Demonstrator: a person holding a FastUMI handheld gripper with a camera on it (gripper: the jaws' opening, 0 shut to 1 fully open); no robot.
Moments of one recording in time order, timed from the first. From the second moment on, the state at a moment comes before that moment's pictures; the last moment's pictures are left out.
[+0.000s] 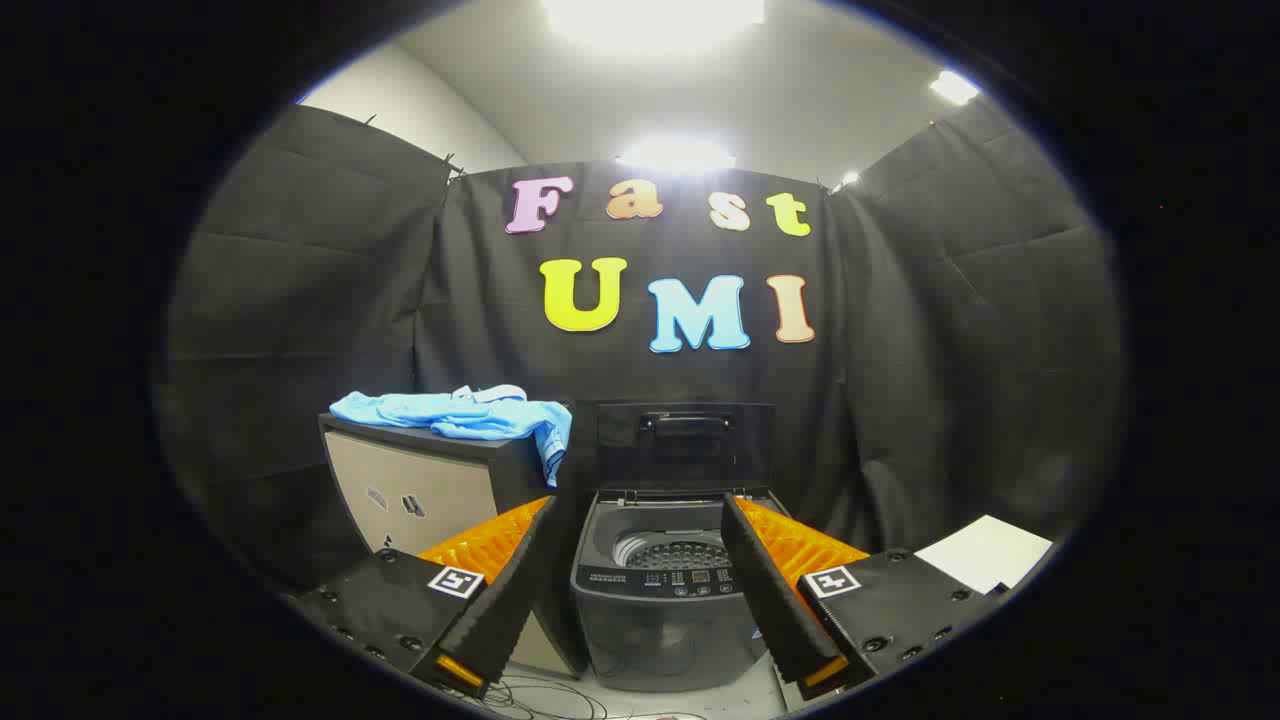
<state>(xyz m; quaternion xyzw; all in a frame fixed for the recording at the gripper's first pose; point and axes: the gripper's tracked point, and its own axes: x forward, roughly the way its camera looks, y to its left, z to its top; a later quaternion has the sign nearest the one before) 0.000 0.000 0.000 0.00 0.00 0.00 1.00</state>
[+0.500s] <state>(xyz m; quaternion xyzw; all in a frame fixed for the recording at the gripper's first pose) 0.002 0.009 0.006 0.00 0.00 0.01 1.00</state>
